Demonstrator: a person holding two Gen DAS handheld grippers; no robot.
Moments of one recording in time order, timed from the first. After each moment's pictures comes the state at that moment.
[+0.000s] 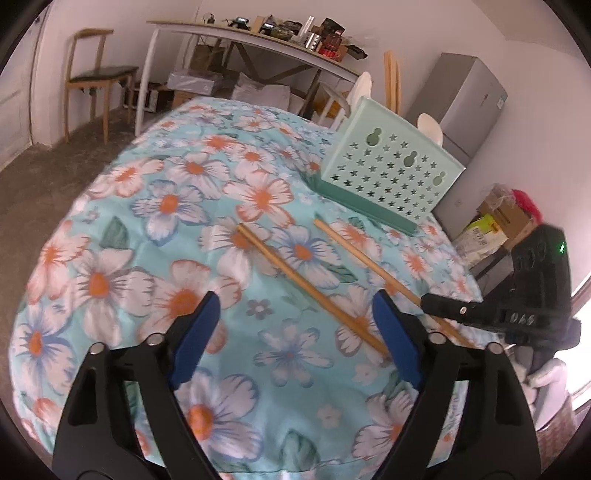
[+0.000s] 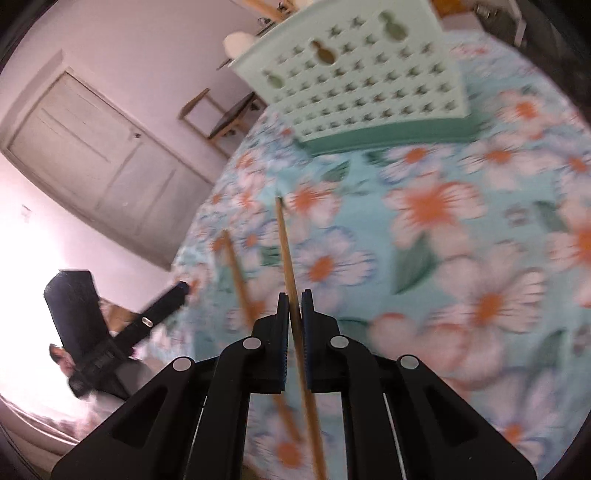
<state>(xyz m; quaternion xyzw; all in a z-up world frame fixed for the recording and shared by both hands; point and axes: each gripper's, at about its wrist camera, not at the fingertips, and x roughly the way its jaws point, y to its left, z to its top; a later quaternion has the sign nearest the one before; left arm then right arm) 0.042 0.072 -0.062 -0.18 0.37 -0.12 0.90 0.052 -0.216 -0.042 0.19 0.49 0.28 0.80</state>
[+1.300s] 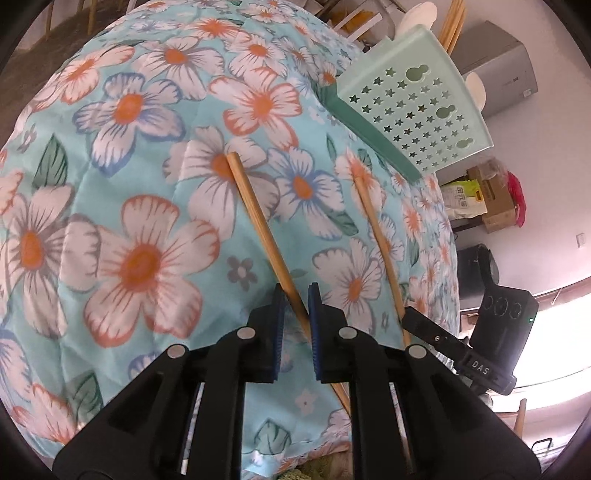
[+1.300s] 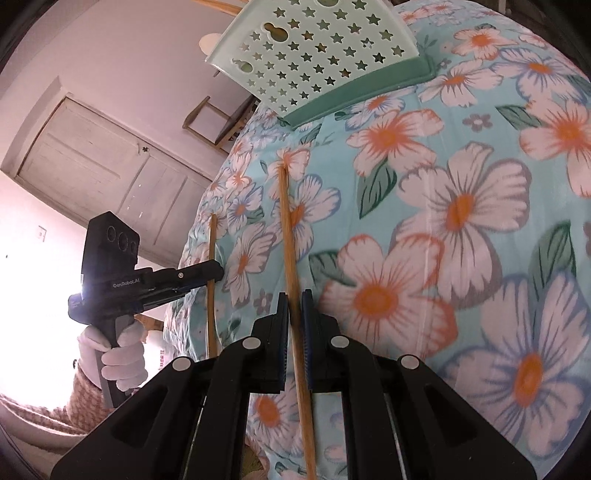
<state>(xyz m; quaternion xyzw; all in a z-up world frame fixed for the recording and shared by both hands) 0.086 0.082 -0.094 -0.25 0.55 -0.17 0.78 0.019 -0.245 -0.078 0.25 0.49 0.30 0.77</state>
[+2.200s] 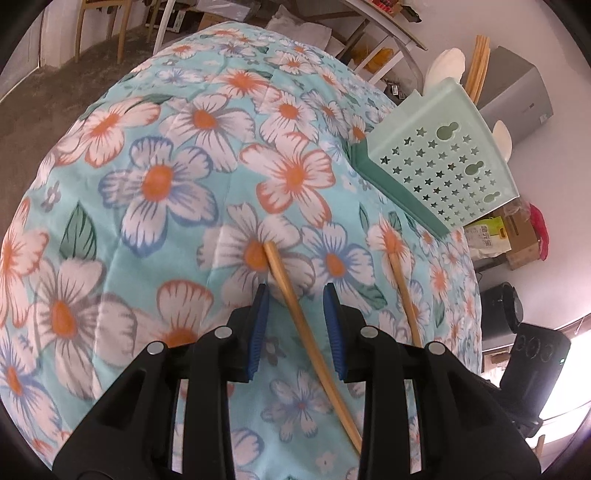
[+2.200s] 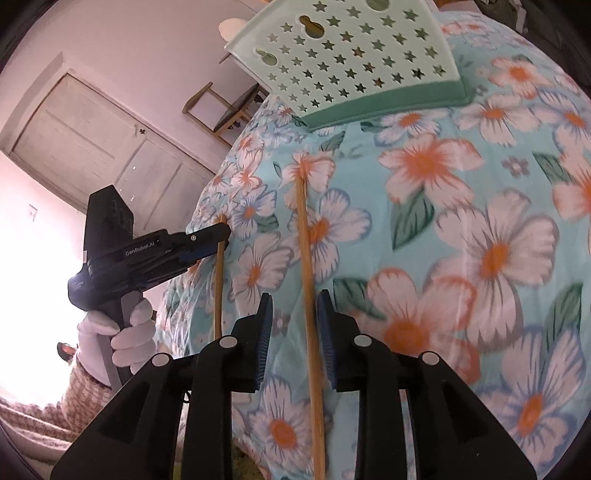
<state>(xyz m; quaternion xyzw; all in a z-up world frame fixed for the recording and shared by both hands) 0.115 0.090 -0.087 -0.24 0.49 -0.10 0.83 0.040 -0.219 -0.060 0.20 0.50 0.30 0.78</state>
